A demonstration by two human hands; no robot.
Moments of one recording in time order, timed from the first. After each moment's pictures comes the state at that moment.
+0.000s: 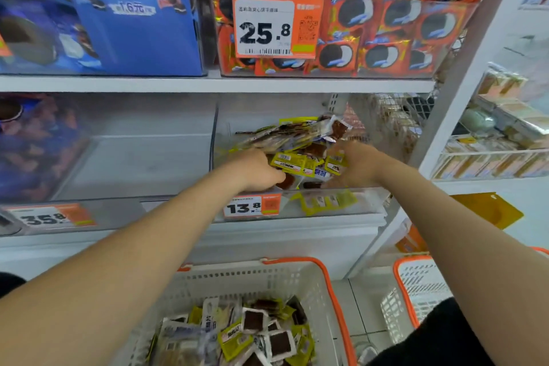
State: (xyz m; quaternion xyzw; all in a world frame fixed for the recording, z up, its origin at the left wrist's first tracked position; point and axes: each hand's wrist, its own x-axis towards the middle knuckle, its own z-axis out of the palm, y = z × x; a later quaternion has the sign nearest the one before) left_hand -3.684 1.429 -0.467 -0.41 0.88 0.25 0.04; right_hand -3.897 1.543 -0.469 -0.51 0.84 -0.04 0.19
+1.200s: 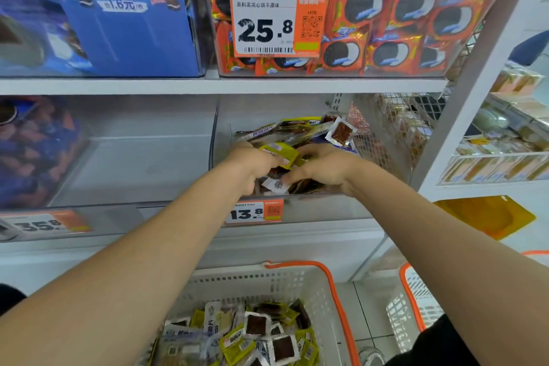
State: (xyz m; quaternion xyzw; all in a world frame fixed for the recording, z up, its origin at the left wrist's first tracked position) left_hand -3.712 1.402 -0.498 -0.54 0.58 0.59 -0.17; right_hand -3.835 1.509 -0.474 -0.38 0.77 -0.32 0.40
